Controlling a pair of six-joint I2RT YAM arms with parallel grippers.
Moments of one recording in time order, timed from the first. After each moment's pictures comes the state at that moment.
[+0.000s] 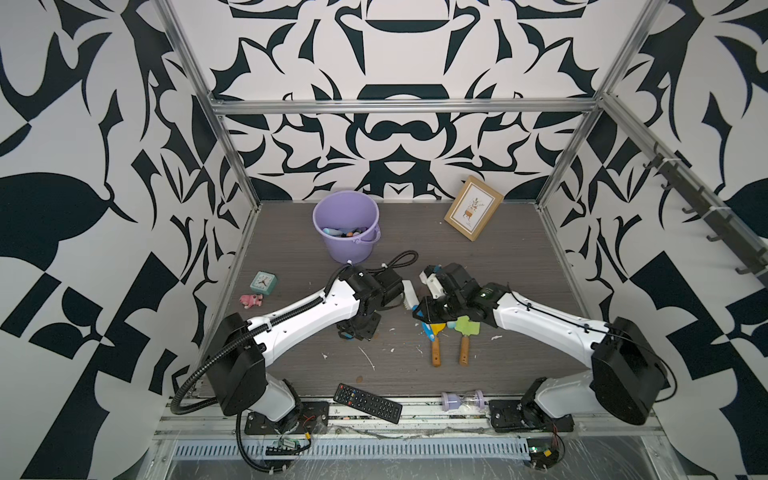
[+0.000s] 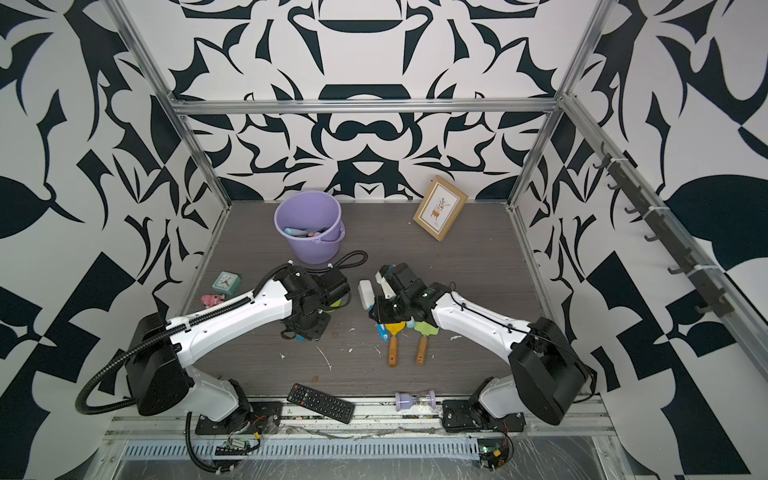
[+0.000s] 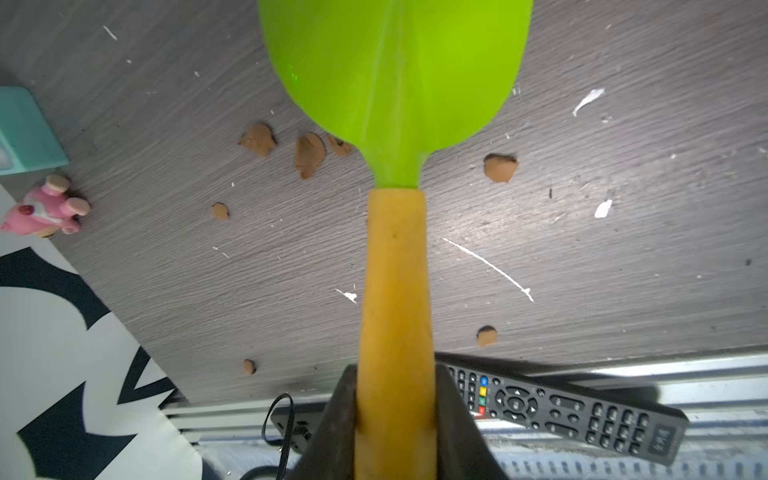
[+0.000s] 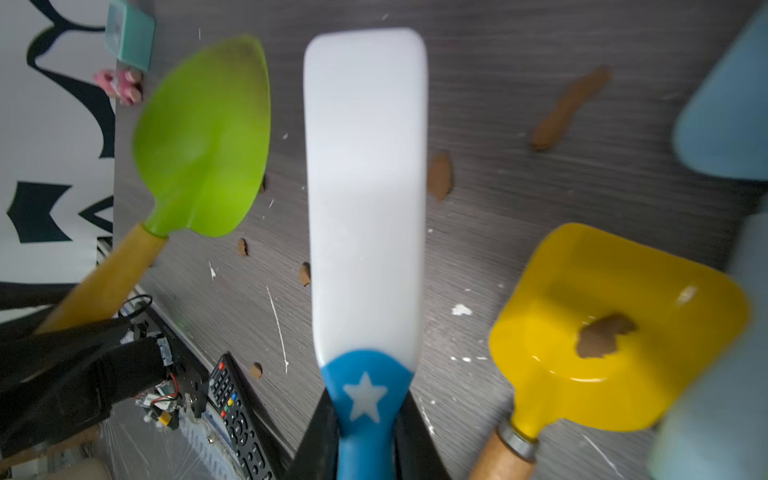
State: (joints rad) left arm -0.91 1.49 1.19 -1.31 -0.20 -0.47; right arm 0.70 1.37 0.87 -0.42 -0.33 0.63
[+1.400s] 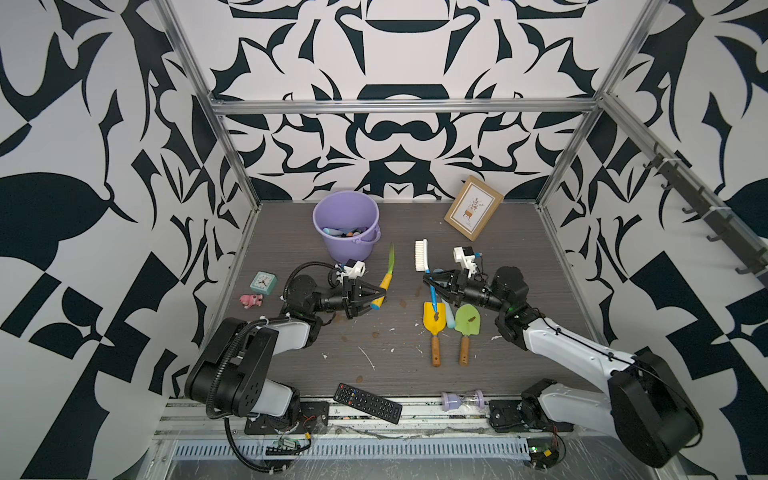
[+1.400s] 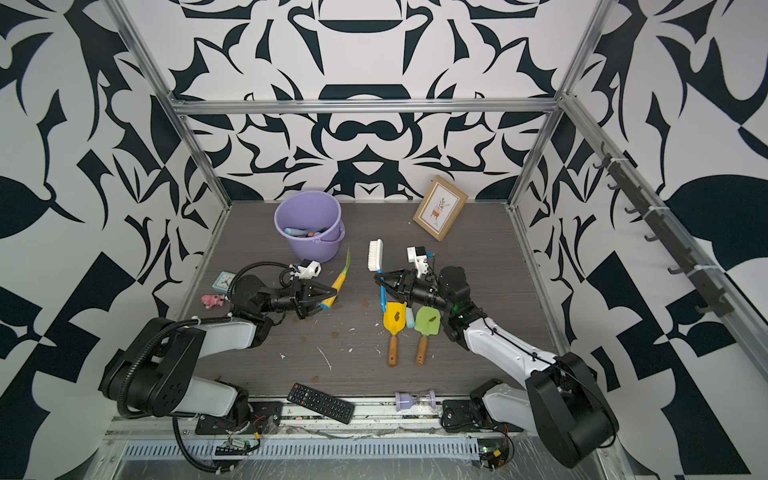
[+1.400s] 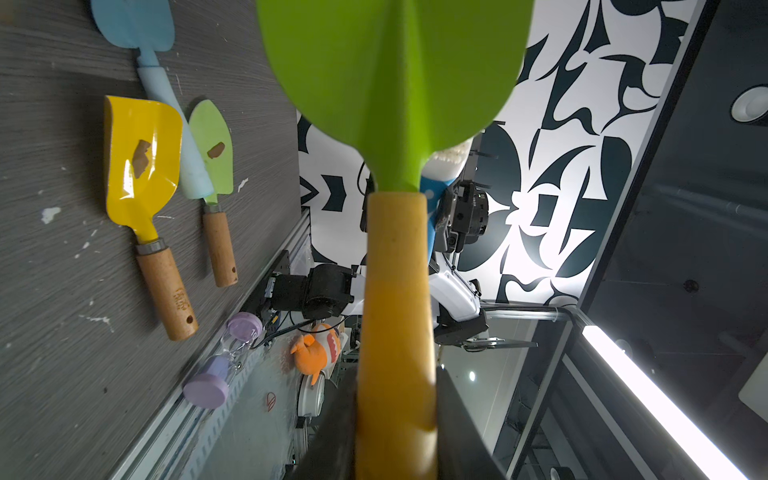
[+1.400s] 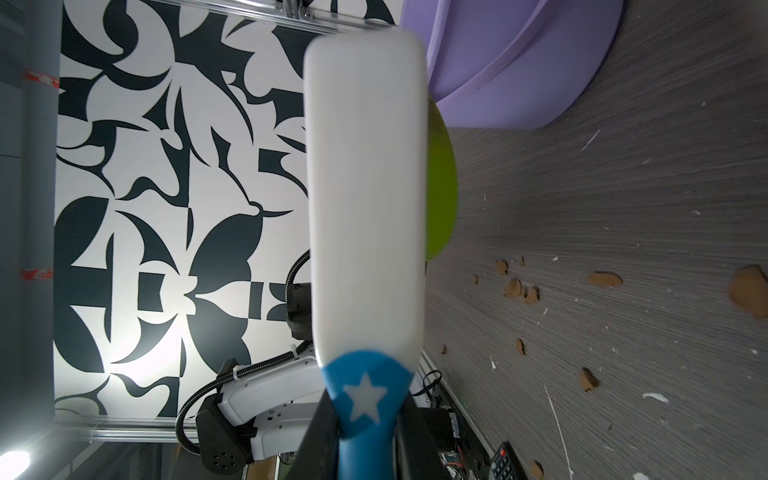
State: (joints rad) left arm -0.33 1.45 0.38 1.26 1.23 -1.81; right arm 0.46 1.20 0.50 0.69 -0.75 1.41
